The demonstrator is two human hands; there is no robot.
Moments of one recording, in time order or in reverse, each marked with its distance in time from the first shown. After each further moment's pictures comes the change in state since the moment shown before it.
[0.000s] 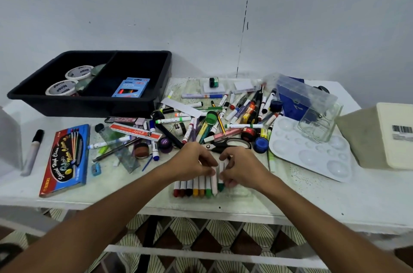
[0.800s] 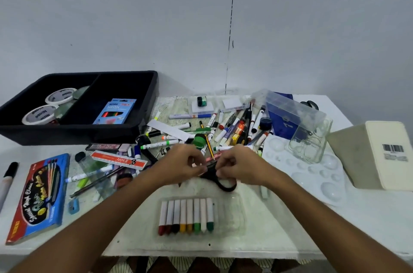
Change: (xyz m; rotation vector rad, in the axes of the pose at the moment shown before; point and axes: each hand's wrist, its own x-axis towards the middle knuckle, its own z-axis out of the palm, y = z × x) left_hand 0.047 0.004 -0.033 0.208 0.129 0.174; right_hand 0.024 -0.019 -0.067 -0.150 -0.057 -0.118
